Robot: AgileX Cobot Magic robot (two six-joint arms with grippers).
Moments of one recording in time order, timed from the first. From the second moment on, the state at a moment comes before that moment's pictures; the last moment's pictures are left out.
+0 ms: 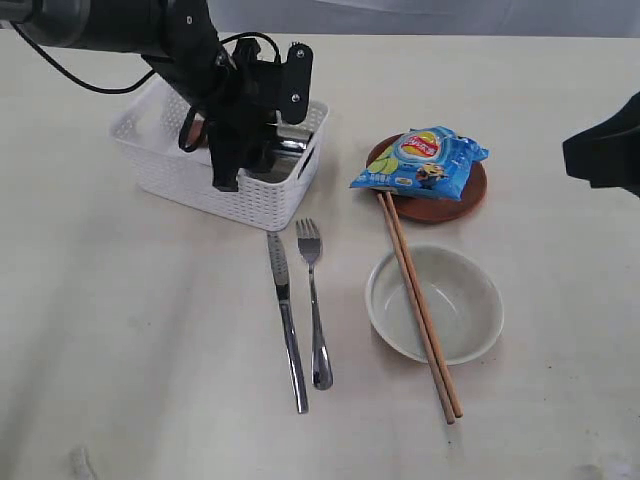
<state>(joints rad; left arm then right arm) -0.52 2.03 -1.39 -0.21 0.54 1.38 0.53 0.83 -0.86 -0.05 0.95 0.18</state>
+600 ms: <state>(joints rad) -0.52 1.95 -1.39 -0.19 0.57 1.36 0.53 0.83 -0.86 -0.04 0.95 0.18</state>
